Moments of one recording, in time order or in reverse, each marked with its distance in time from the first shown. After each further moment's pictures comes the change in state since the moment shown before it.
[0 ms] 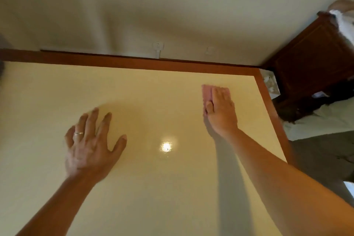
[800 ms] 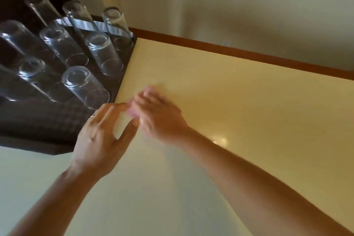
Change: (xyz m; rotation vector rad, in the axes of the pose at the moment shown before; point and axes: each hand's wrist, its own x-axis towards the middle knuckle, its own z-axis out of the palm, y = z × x) left_hand -0.117 -0.141 -0.118 -0.248 0.268 -0.010; right_hand -0.139 -0.350 0.065 0.147 -0.146 -1.013
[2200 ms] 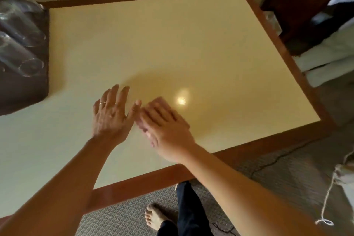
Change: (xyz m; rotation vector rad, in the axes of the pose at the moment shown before) left_hand -0.138 0.060 0.047 0.186 -0.398 0.111; right_hand -0.273 -0.152 0.005 -0.041 -0.056 0.507
